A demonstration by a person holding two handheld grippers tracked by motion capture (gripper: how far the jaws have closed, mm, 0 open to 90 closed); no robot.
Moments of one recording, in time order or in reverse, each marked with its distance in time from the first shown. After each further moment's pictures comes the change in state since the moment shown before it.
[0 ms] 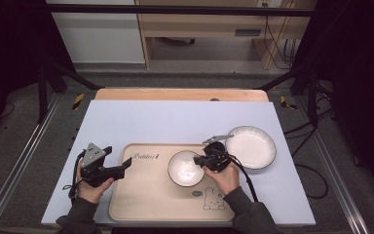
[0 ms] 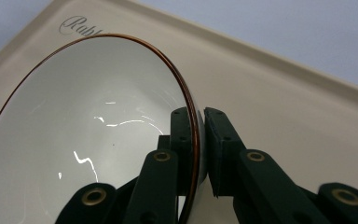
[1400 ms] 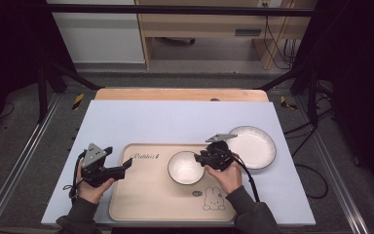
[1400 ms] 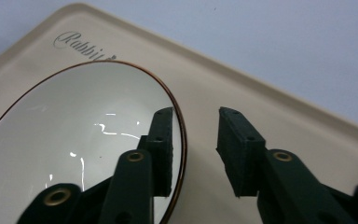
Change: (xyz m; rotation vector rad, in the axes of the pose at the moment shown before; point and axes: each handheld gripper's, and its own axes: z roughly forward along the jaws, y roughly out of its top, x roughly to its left) left arm -0.001 0.000 0.000 0.010 -0.003 0.004; right arm -0.006 0.001 -0.007 -0.071 -0.033 -0.037
